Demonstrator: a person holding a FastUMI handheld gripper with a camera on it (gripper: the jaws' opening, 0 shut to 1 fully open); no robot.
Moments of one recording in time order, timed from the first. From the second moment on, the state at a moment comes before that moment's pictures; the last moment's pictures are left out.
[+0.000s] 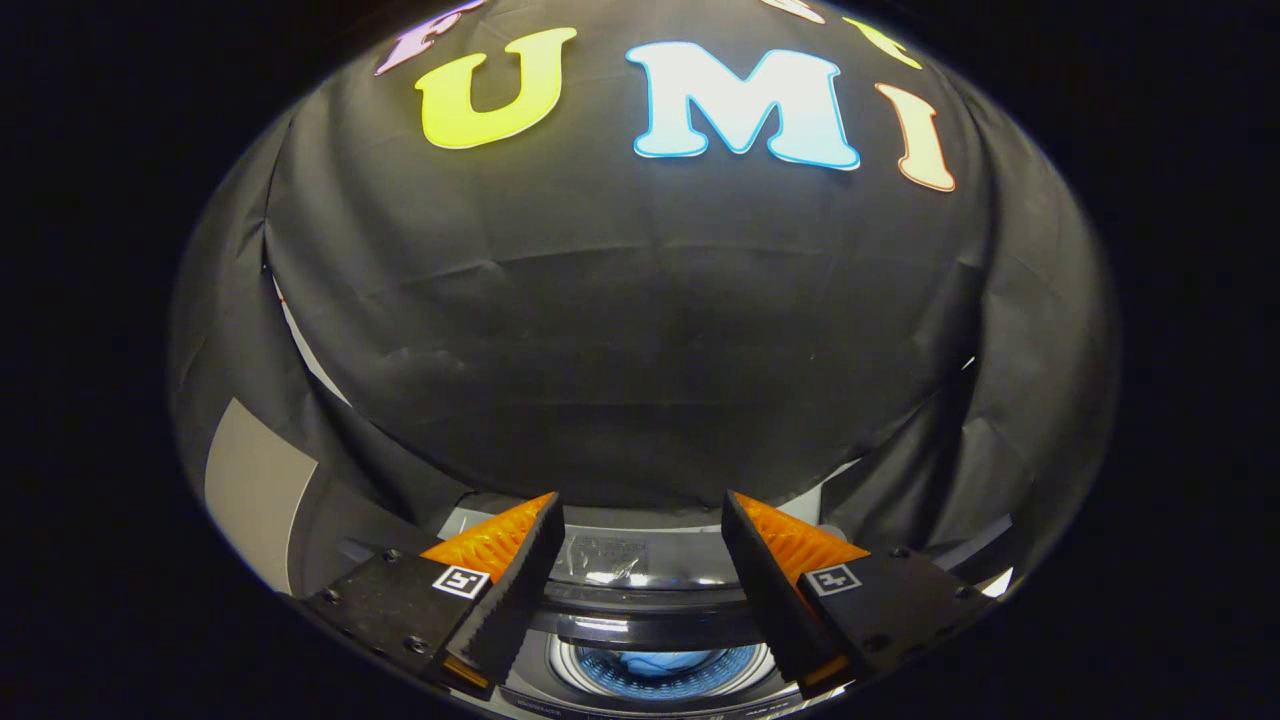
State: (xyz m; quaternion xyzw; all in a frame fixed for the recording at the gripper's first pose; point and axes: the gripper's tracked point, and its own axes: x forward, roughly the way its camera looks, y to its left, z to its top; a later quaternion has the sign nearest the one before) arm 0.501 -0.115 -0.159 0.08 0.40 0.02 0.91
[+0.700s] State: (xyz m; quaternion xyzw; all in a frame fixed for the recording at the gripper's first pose) arm 0.444 -0.108 -0.160 0.08 0.35 0.02 0.93
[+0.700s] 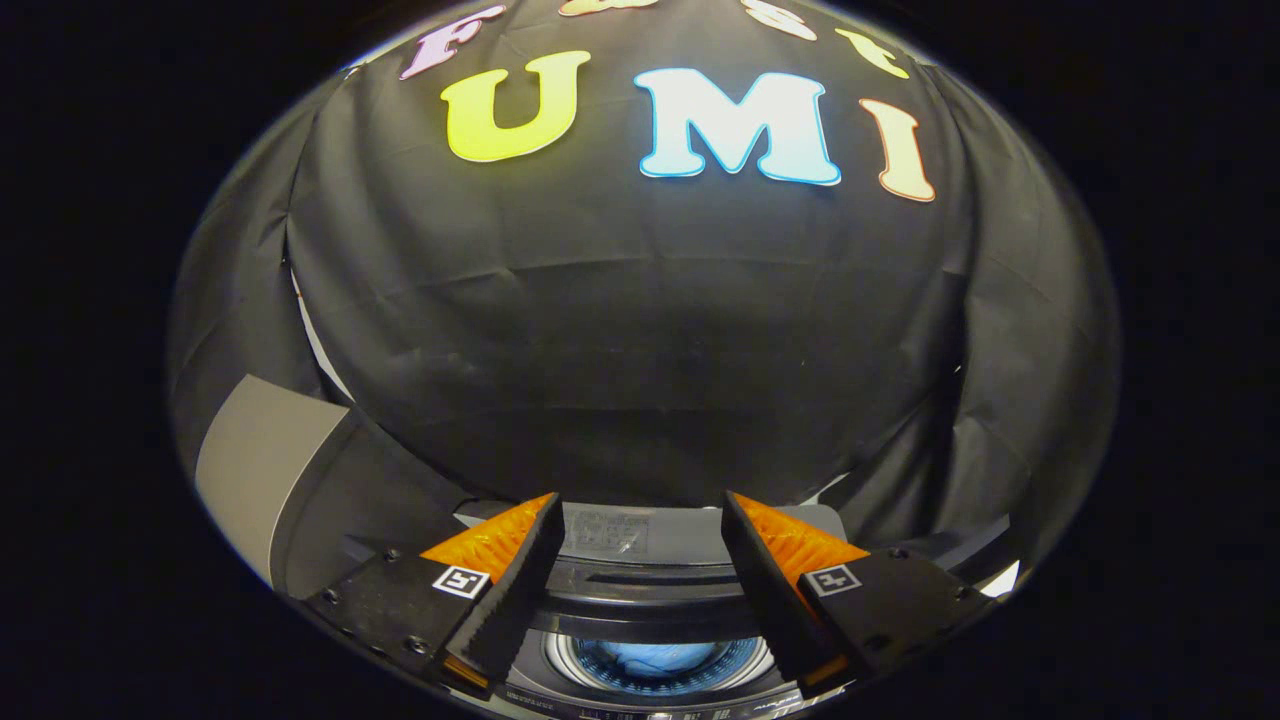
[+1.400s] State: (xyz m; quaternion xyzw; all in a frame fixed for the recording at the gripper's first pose) arm 0.308 -0.086 -0.181 0.12 0.33 0.00 0.94
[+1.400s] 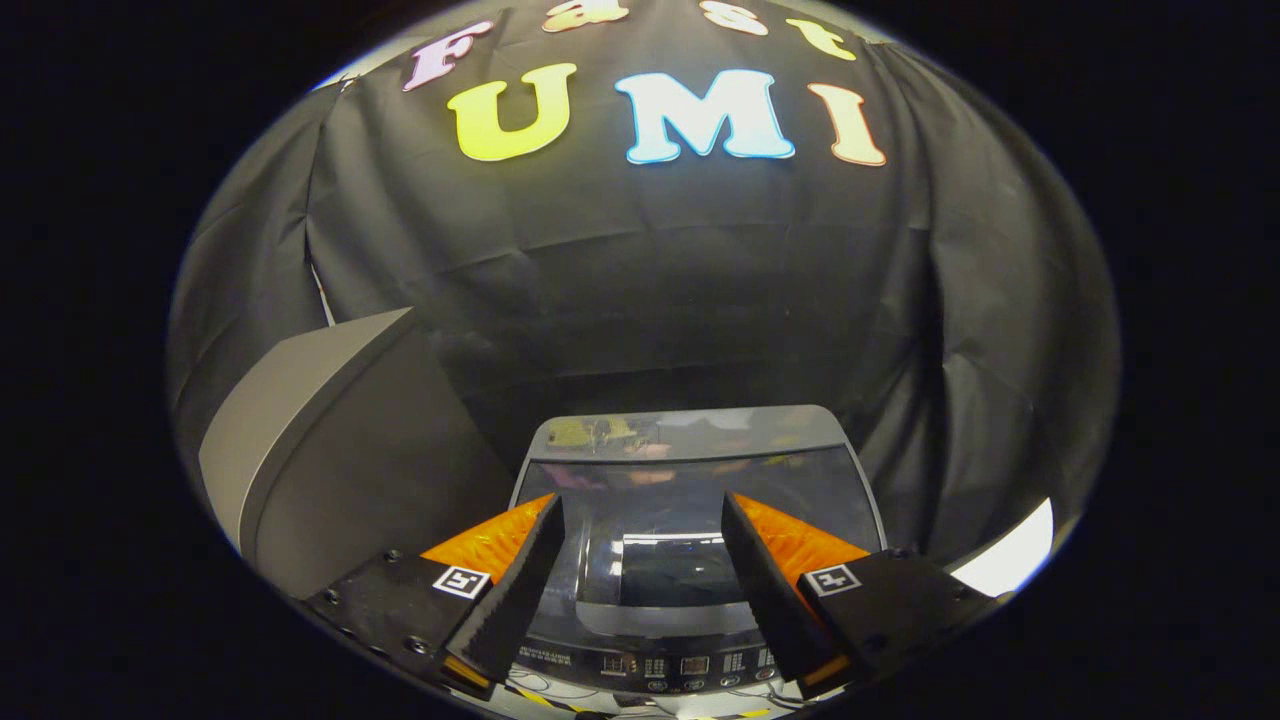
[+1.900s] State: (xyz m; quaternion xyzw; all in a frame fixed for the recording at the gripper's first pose) arm 0.170 -0.030 -0.077 0.14 0.18 -0.03 0.97
